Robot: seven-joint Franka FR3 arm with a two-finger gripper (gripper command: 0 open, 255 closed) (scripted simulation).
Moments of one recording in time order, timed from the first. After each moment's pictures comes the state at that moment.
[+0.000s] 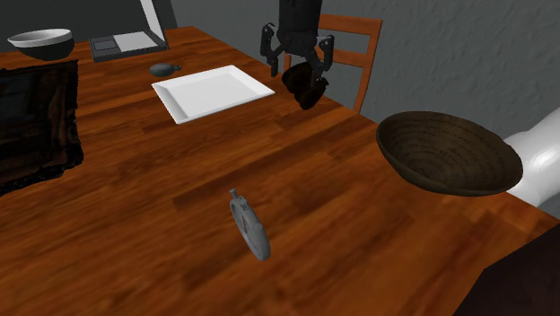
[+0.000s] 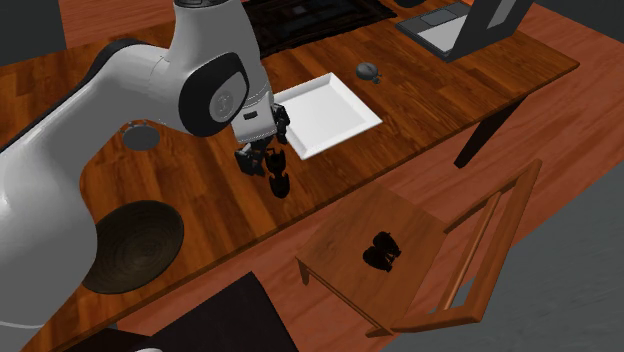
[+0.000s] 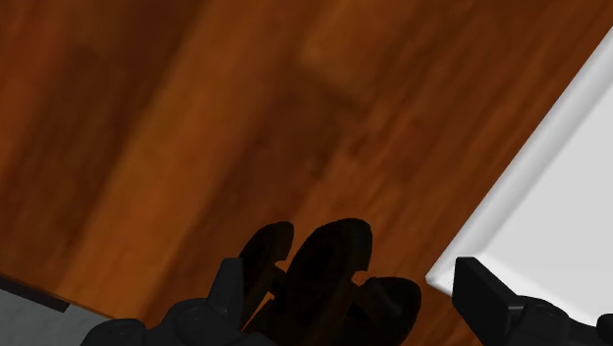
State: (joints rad) arm 0.02 -0.26 0.54 -1.82 0.05 1.69 1.63
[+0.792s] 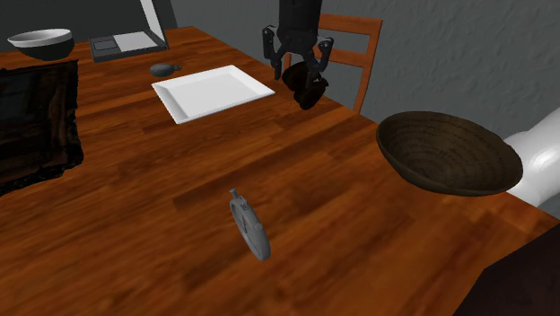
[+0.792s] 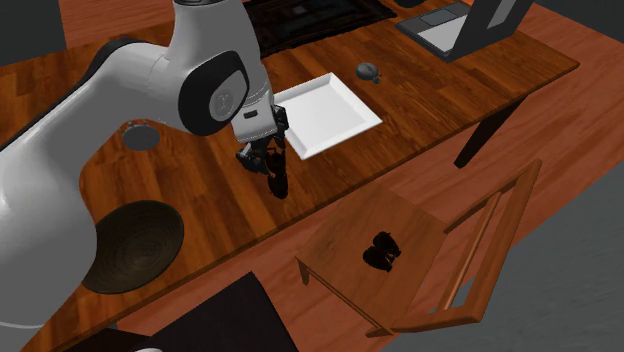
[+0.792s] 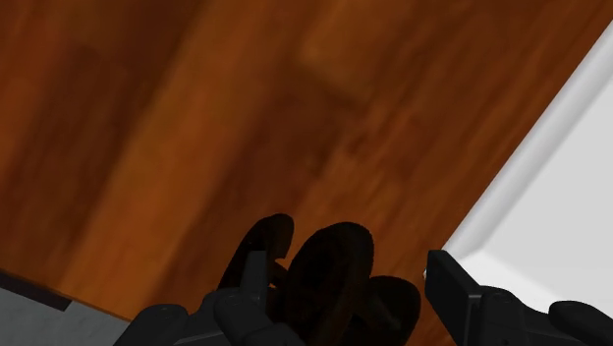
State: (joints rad) arm 0.02 -0.25 0.54 -1.81 0.05 1.68 1.63
